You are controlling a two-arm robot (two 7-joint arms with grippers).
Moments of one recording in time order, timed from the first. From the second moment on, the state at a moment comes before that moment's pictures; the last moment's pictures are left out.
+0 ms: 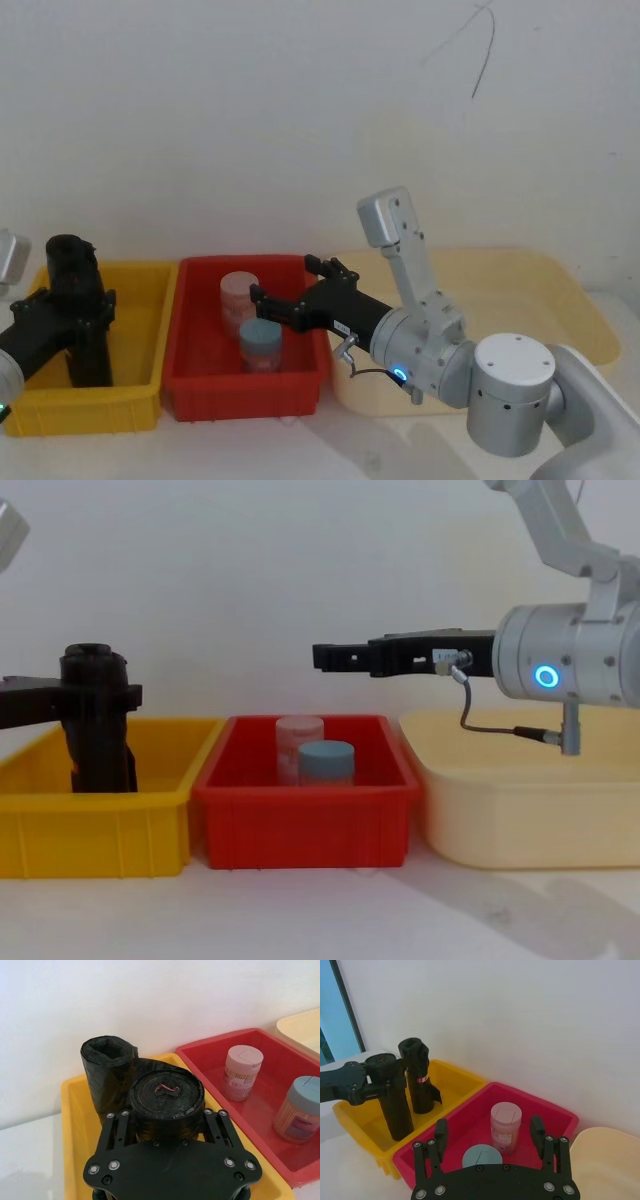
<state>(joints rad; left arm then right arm) -0.40 0.34 0.21 -1.40 -0.32 0.22 -0.26 0.54 0.20 -0.46 -1.37 0.32 0.26 0.34</state>
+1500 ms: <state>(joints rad) -0.41 0.33 0.21 -1.38 -0.31 0.21 -0.27 0.63 0.13 -0.54 -1.22 0.24 0.35 0.35</state>
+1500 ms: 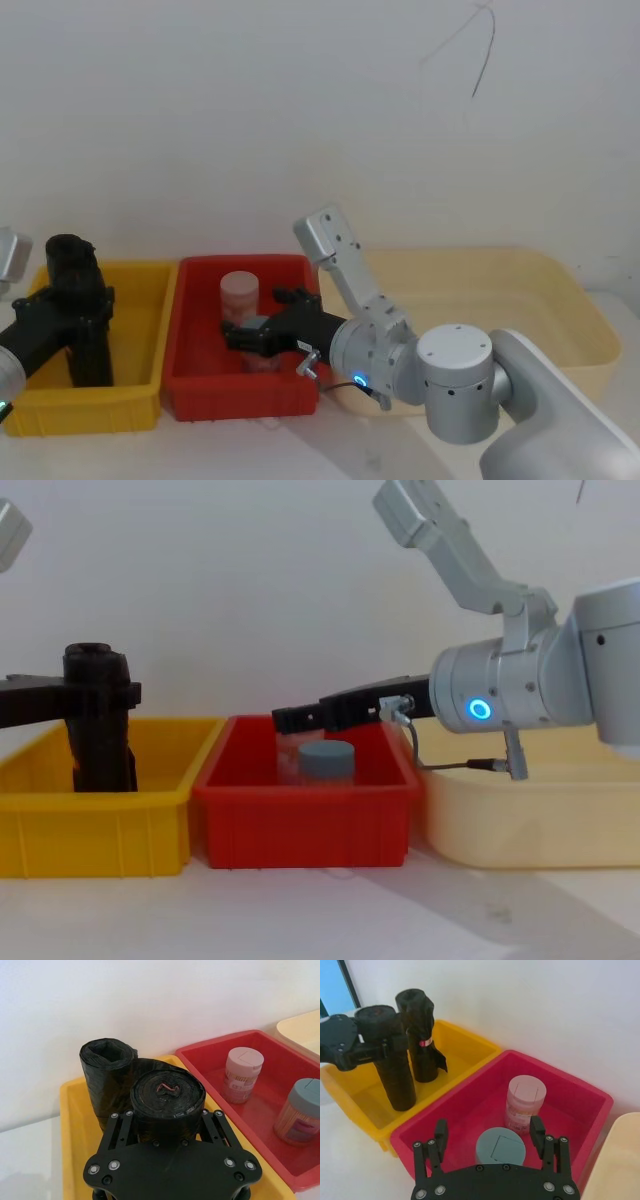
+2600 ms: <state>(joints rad) -0.41 0.33 0.21 -1.38 -0.31 0.21 -0.27 0.70 0.13 -0.57 -1.08 0.18 0.36 0.42</state>
